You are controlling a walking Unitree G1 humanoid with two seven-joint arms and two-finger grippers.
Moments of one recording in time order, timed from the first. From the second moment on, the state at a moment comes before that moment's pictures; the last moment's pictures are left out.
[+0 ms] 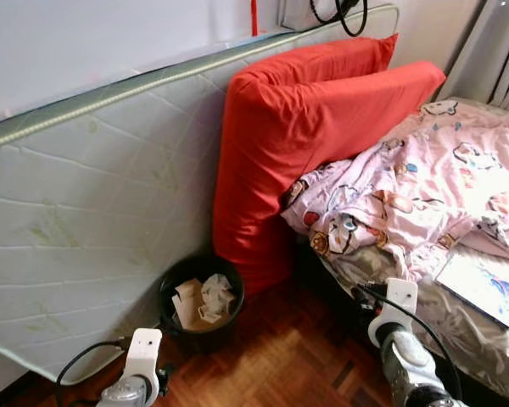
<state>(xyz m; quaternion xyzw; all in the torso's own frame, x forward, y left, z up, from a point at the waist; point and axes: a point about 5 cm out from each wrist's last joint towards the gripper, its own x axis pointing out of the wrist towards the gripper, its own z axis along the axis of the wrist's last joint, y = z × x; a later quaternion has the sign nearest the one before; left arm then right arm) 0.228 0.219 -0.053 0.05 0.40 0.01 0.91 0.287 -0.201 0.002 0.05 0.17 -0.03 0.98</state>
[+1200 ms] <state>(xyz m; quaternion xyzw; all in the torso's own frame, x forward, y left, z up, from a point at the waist) 0.227 0.217 -0.054 0.04 0.40 0.02 0.91 0.227 -0.233 -0.035 -0.01 0.25 -0.01 0.97</state>
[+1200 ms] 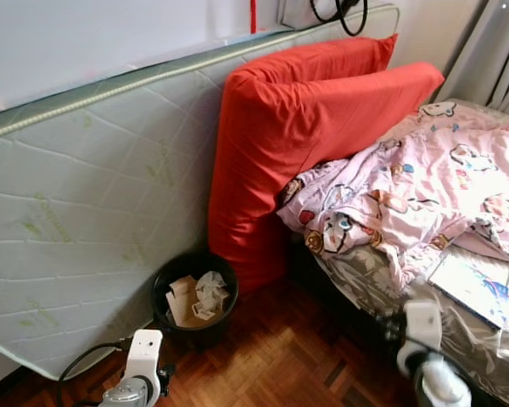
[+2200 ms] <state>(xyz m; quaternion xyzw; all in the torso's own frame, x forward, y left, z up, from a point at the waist) 0.228 0.217 -0.054 0.04 0.41 0.01 0.91 0.208 -0.206 -0.066 0.04 0.40 -0.02 0.91</state>
